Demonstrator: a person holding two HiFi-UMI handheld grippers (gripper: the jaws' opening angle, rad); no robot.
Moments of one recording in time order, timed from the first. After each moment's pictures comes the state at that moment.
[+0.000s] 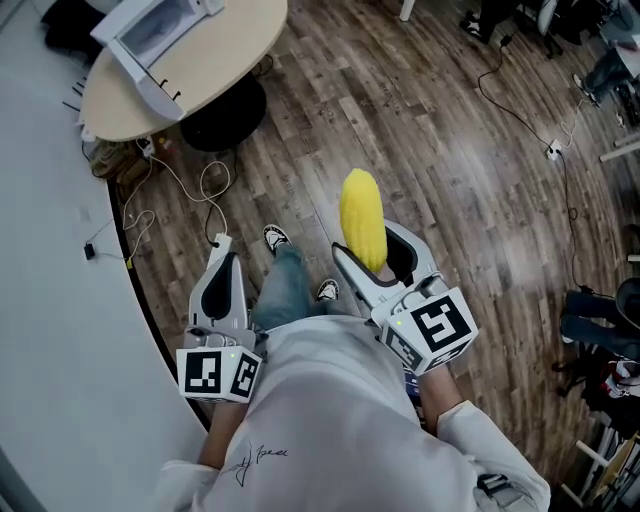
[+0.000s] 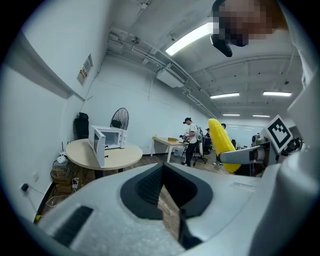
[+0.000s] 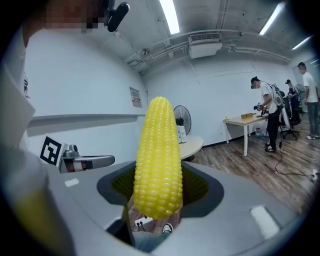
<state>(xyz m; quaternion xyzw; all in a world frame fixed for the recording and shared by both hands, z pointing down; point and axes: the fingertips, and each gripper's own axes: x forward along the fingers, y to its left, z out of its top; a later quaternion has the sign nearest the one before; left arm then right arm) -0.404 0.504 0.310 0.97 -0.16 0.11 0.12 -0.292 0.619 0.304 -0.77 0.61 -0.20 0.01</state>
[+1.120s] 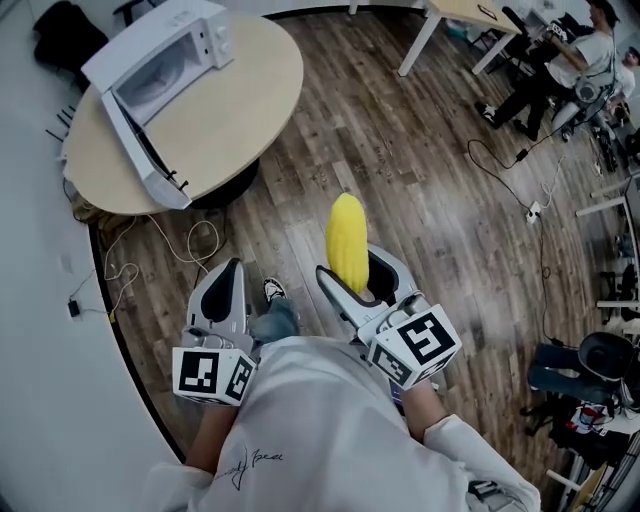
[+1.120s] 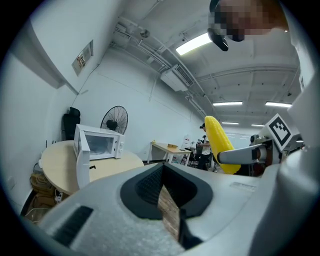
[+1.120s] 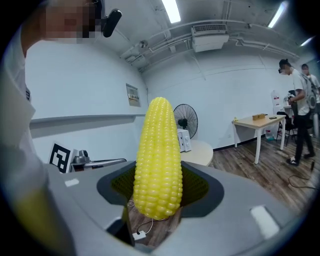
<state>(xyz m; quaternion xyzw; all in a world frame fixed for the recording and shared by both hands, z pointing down) -0.235 0.281 0.300 0.98 -0.13 0.07 0.14 -0.151 0.383 0.279 -0.75 0.63 -0.20 0.01</state>
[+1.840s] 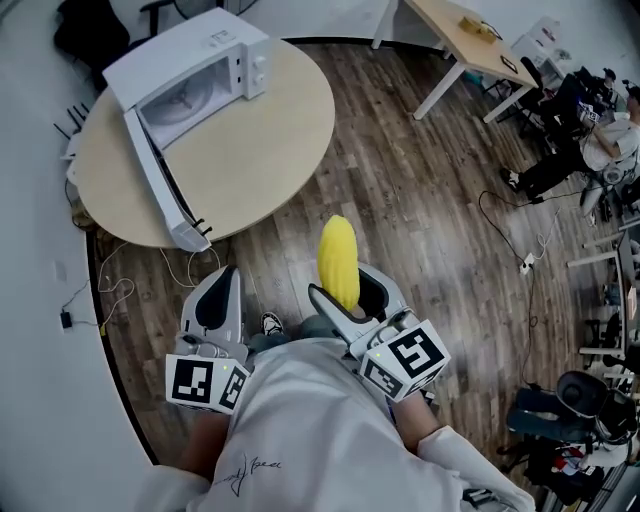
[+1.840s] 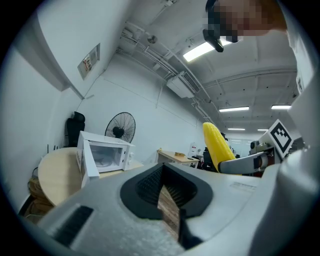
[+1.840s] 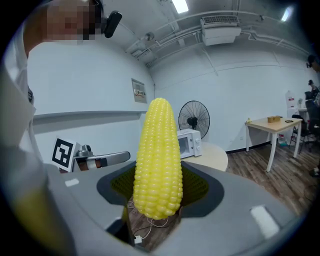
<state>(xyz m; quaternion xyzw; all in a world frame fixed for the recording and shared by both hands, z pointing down) -0.201 0.155 0.284 0.98 -0.15 0.03 0.14 -0.122 0.253 0.278 -0.72 0.67 -0.19 -0.01</state>
